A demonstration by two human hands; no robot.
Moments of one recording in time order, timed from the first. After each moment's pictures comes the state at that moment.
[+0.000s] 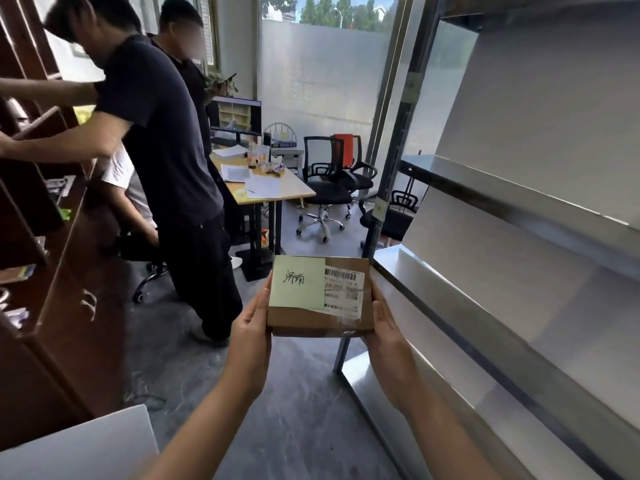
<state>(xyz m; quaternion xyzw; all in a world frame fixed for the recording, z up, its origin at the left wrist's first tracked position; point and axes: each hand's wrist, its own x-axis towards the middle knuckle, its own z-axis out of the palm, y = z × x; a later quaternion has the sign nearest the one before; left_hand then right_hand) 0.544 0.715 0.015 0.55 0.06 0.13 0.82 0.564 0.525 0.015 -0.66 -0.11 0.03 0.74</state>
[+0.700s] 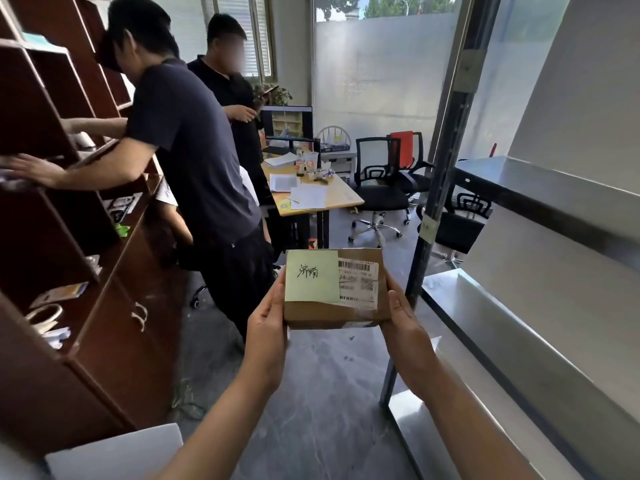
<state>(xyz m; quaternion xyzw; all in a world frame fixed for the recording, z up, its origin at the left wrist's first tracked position) 0.695 0.693 0.019 0.59 0.12 0.19 0.78 0.760 0.505 0.004 -0.61 -0.18 0.09 0.77</state>
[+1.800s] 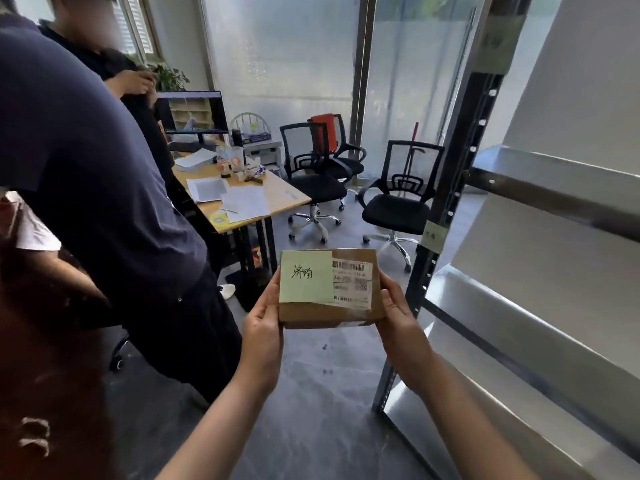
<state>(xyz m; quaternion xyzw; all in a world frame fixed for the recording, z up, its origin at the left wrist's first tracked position) 0.914 0.845 -0.010 0.58 0.02 0.07 0.81 0.910 0.642 -0.011 -0.65 -0.04 0.00 0.76</state>
